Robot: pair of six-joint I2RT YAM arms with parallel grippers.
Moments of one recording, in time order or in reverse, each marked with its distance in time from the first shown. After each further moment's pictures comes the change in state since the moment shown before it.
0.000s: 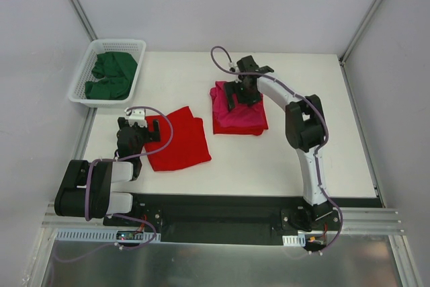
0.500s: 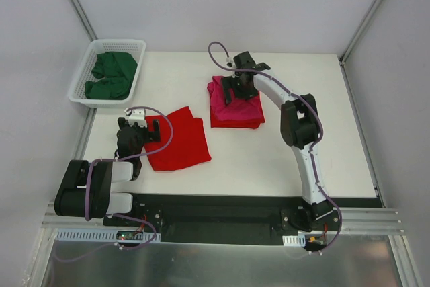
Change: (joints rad) left arm 0.000 0.000 0.000 0.000 0.000 0.000; right arm 0.002 0.093 0.151 -0.006 0.031 0.003
